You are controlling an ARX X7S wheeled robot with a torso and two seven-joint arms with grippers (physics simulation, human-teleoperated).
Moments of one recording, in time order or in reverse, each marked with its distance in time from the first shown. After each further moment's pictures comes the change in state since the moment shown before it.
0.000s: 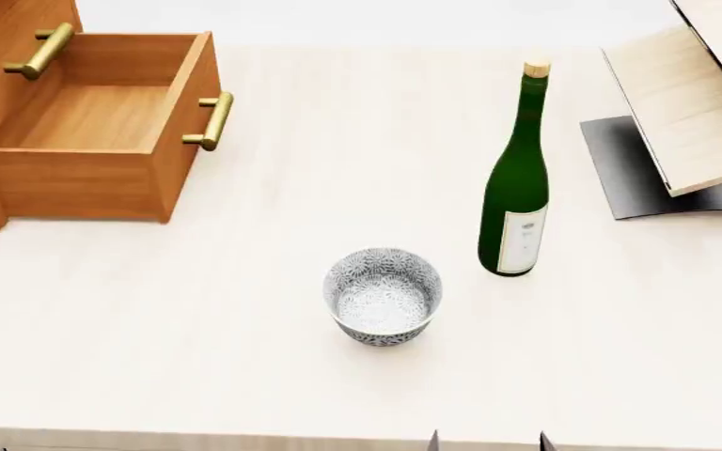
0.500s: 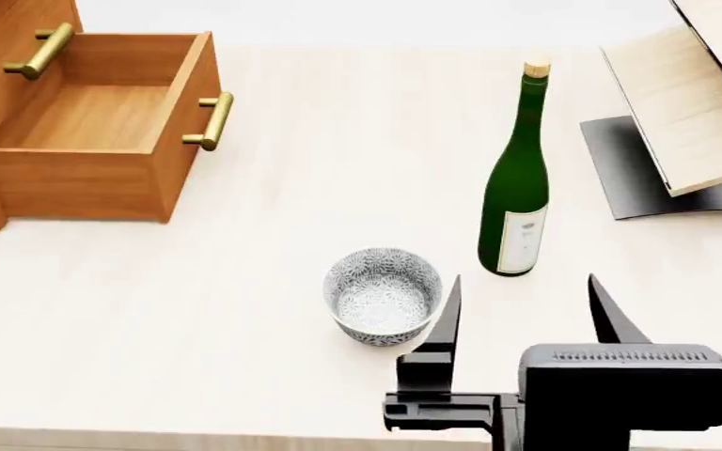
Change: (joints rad) left arm 0.173 -0.043 0.011 0.089 -0.030 0.078 -0.052; right arm 0.217 0.071 0.005 -0.624 0.055 0.662 0.046
